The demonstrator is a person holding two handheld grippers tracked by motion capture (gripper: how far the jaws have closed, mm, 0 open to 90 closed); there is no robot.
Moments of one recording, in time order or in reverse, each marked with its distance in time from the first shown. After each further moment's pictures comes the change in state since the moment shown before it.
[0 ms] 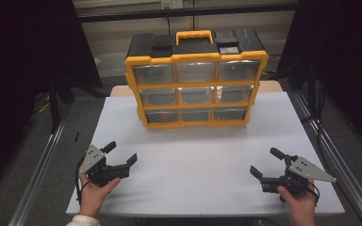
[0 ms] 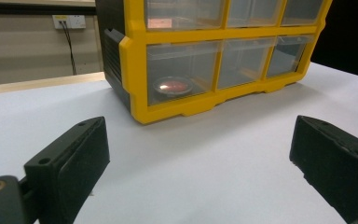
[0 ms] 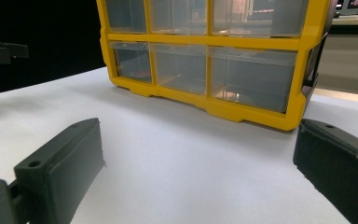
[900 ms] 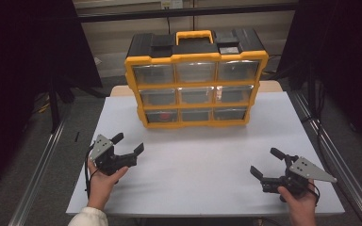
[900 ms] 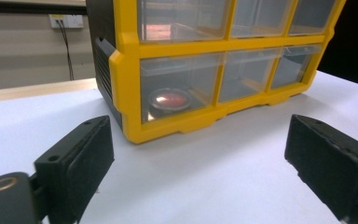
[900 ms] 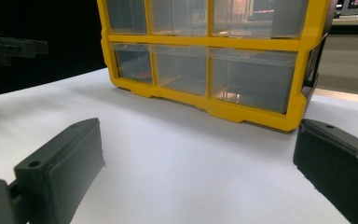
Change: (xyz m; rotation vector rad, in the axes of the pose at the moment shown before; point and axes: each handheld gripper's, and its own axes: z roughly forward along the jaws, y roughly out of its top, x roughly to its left) left arm -0.003 0.014 0.031 0.010 0.000 -0.020; right arm 0.000 0.001 0.000 -0.008 0.004 0.008
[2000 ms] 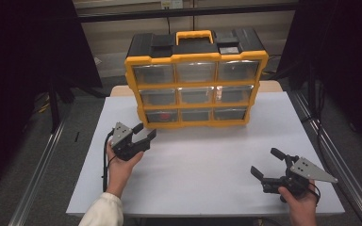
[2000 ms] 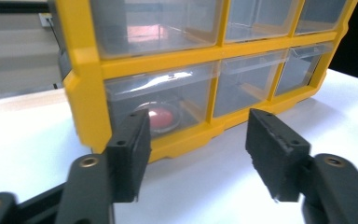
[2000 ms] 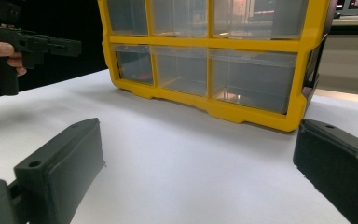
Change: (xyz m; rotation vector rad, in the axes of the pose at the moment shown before) left arm -0.016 0.016 0.051 0.025 0.004 0.013; right arm 0.000 0.000 -0.002 -0.001 0.004 0.006
